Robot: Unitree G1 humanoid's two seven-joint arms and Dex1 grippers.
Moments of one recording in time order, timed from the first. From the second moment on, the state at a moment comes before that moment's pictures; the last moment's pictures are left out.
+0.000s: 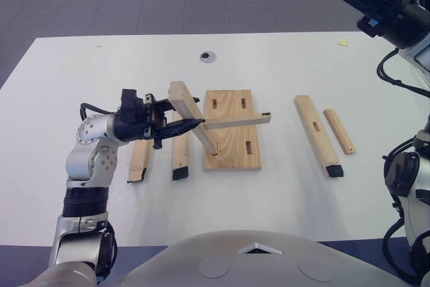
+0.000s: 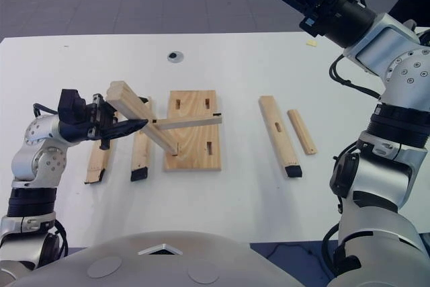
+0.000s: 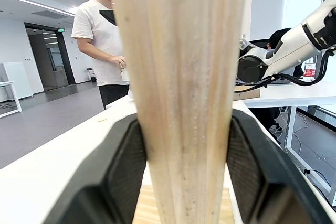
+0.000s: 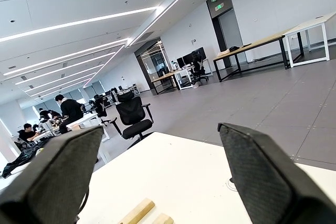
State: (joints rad) left arm -0.12 0.46 0.09 -0.11 -0.70 0.15 -1.38; right arm -0.75 -0.67 -0.33 0.14 1.09 0.99 0.66
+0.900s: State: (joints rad) left arm -0.07 0.51 -0.01 -0.07 -0.72 0.12 -1.34; right arm -0.72 -0.62 -0.37 0.10 1.06 1.01 0.61
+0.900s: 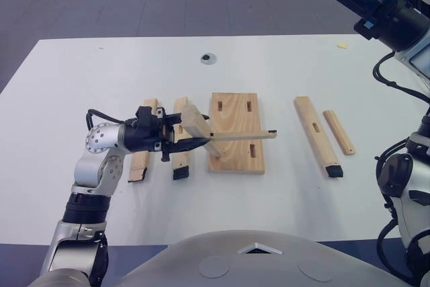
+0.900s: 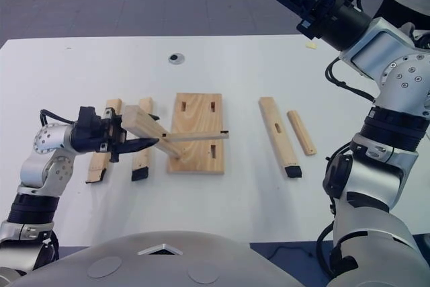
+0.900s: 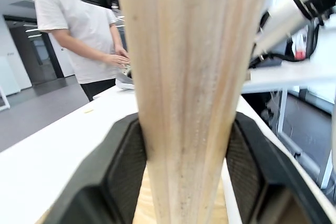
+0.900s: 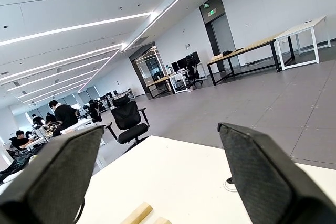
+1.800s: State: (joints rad) left arm -0.06 0.62 -0.17 -0.15 -0.70 -0.03 -1.24; right arm -0.71 -0.59 -0.39 0.10 1.06 1.02 0.58
